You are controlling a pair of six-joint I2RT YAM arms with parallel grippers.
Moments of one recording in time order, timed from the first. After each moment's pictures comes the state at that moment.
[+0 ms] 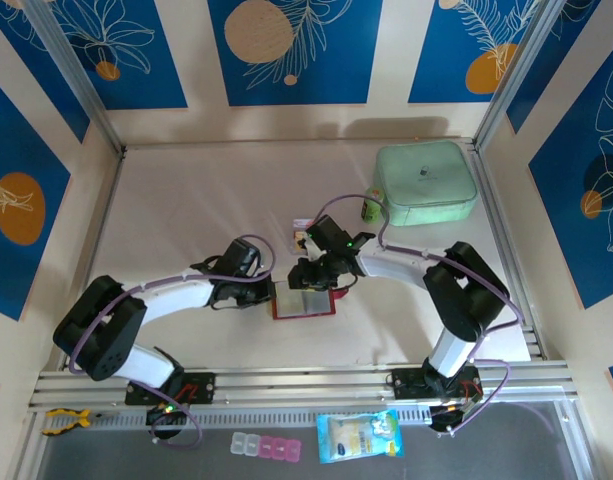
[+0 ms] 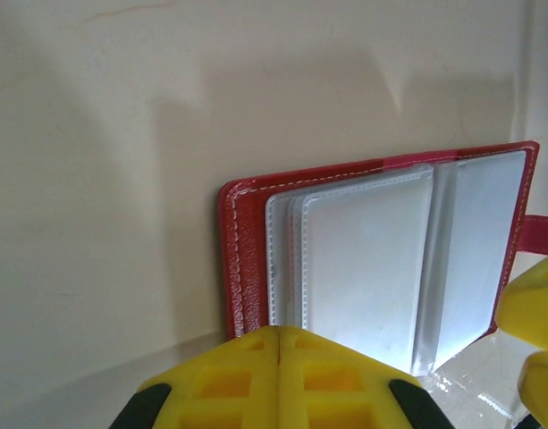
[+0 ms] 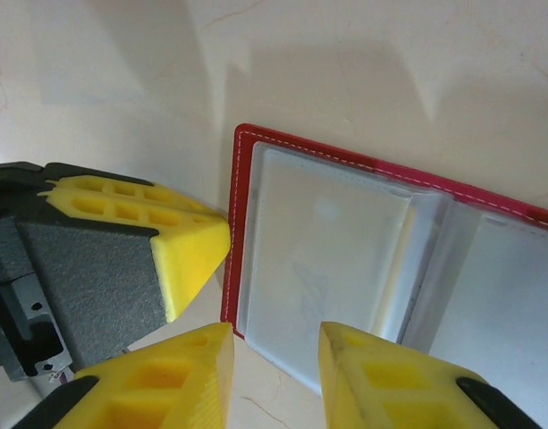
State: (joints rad) left arm -0.64 1.45 0.62 -0.20 0.32 -0.84; right arm 0.76 1.70 1.00 -0.39 -0.48 0.68
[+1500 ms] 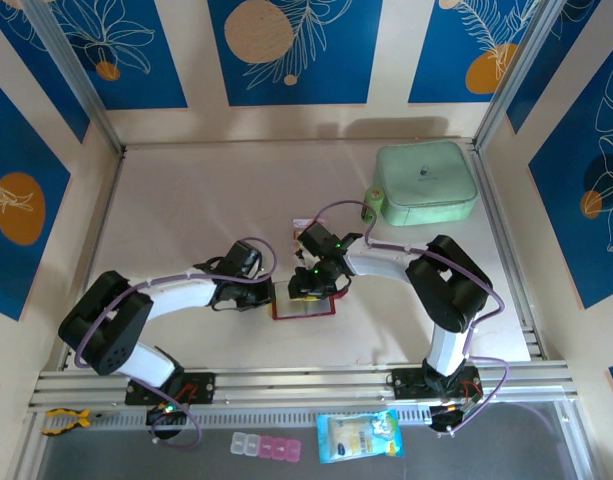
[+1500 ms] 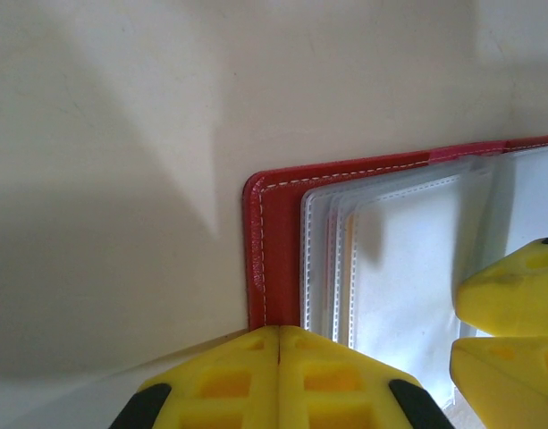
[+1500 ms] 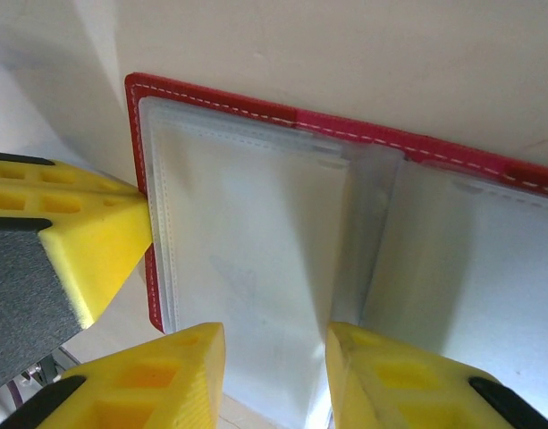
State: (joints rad) left arm -0.64 1.48 0.62 -0.20 0.32 -0.84; right arm 0.79 1.79 1.05 -0.50 -0.44 0.67
